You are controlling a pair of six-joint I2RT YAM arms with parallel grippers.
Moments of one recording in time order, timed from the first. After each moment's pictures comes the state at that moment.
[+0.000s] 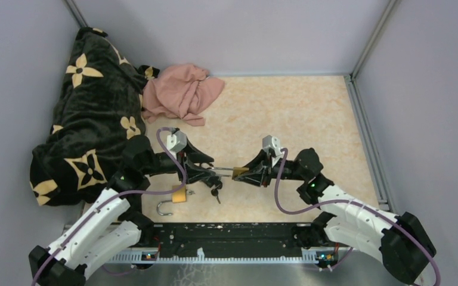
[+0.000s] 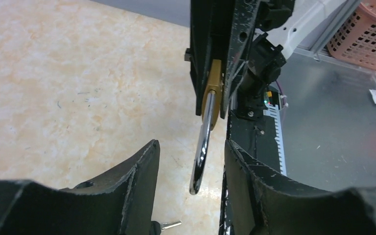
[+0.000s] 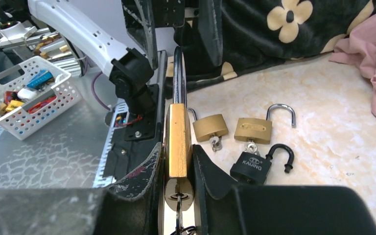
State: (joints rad) left arm -0.55 0.78 0.64 0.05 0.87 -0.11; right arm 0.68 0.91 0.35 0.71 -0.83 0.28
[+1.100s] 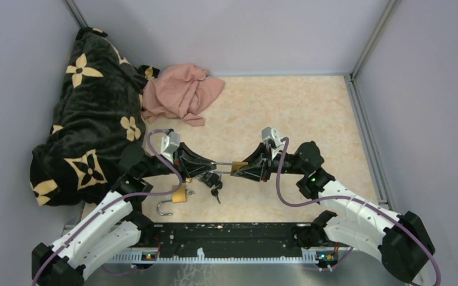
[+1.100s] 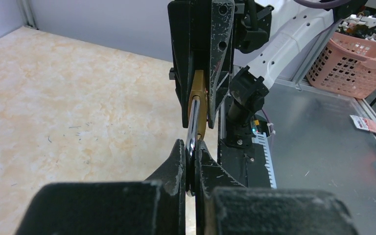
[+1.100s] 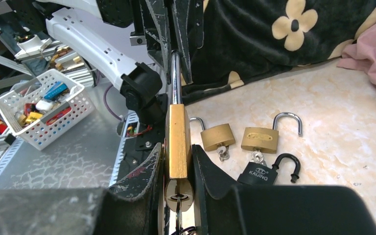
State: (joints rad) left arm -0.58 0.76 0.52 0.41 0.89 -0.33; right arm 0.68 0.93 0.48 0.62 -0.86 0.34
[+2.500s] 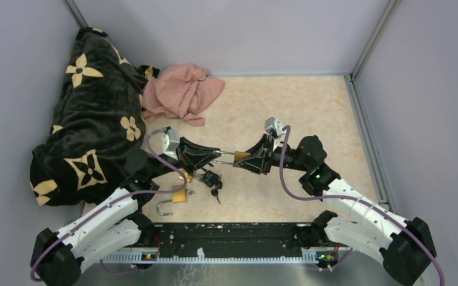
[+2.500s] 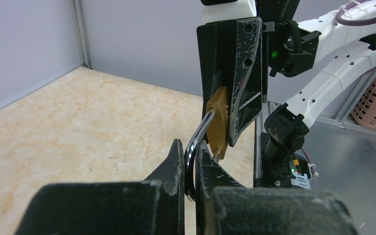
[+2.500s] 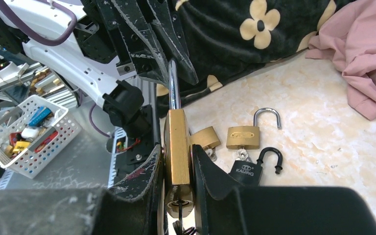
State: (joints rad) left arm -0.67 0.84 0.47 0.69 0.64 -0.32; right arm 0.67 0.91 0.57 0.45 -0.73 0.36
